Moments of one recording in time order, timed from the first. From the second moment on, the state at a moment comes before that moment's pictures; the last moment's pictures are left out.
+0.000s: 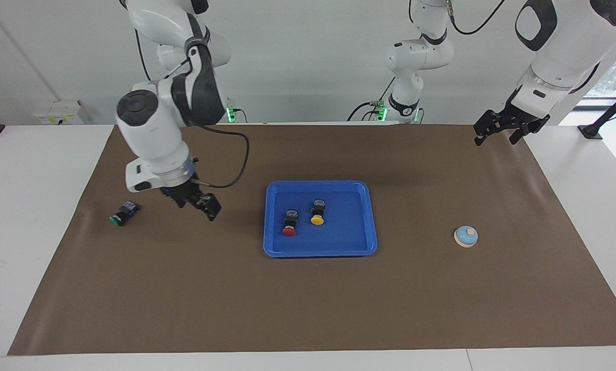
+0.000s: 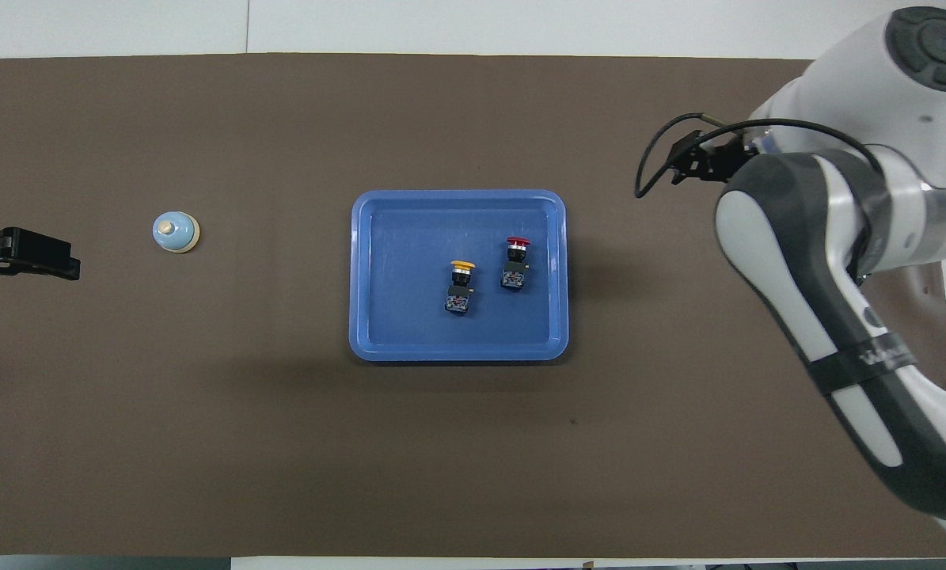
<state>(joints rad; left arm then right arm) 0.07 -0.05 -0.08 -1.69 -0.02 1.58 0.02 0.10 0.29 -0.03 -1.60 0.03 1.89 0.51</state>
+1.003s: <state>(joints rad) 0.07 -0.05 -0.08 -1.69 -0.02 1.58 0.02 -0.25 0.22 -0.03 -2.06 -0.08 2.31 0.28</state>
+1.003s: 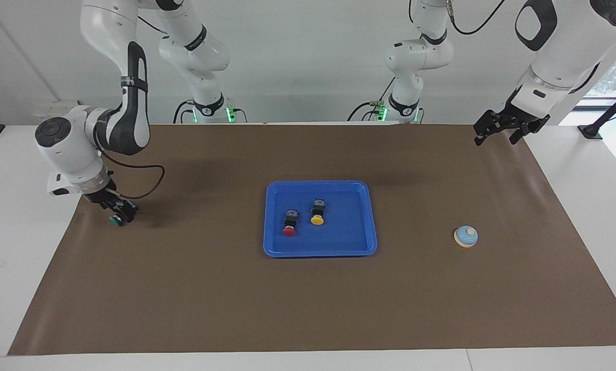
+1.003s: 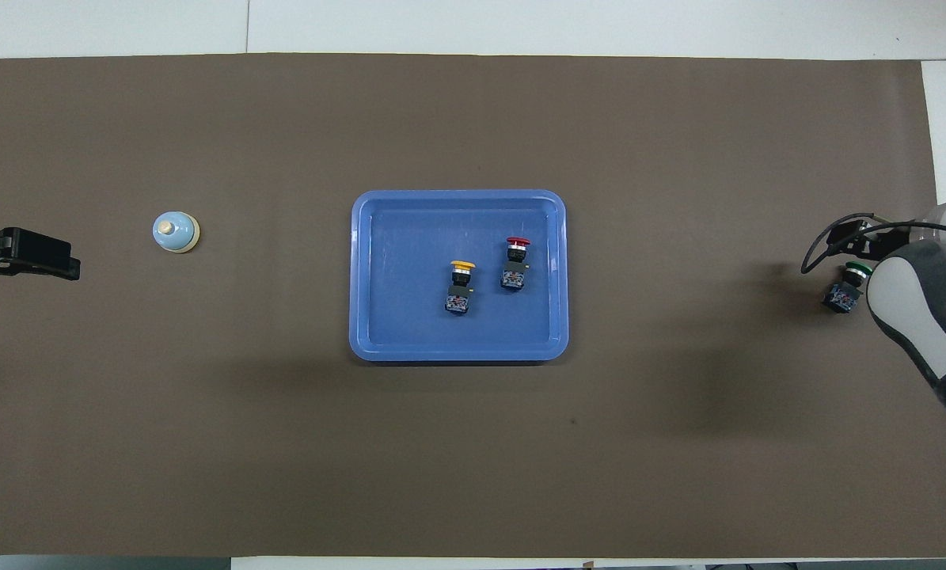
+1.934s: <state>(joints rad) 0.07 -0.05 -0.08 -1.69 -0.02 1.58 0.02 -0.27 0.22 -0.03 -2.18 -0.08 2.41 0.29</state>
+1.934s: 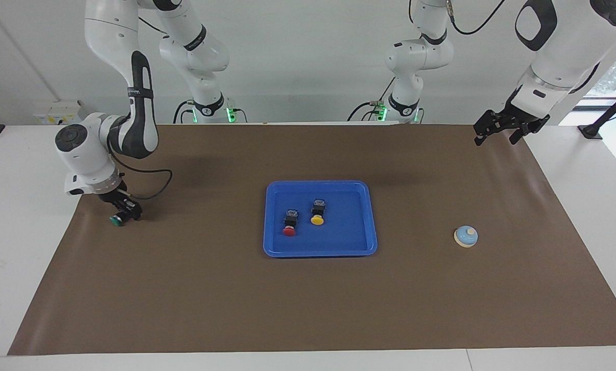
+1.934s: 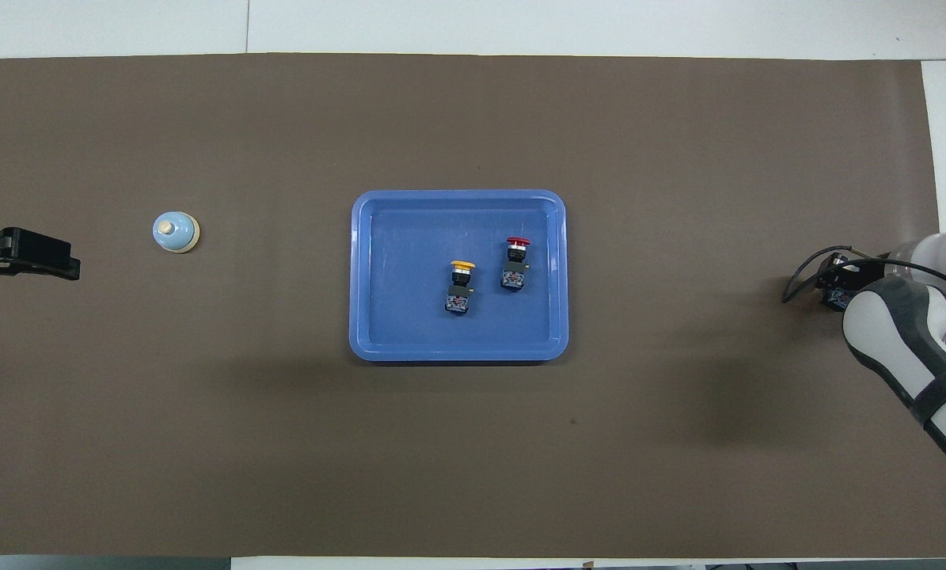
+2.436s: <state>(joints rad) 0.07 -0.05 -0.08 -1.69 -0.02 1.58 0.02 -0.26 0.21 -0.02 -2.16 -0.08 2.38 0.29</state>
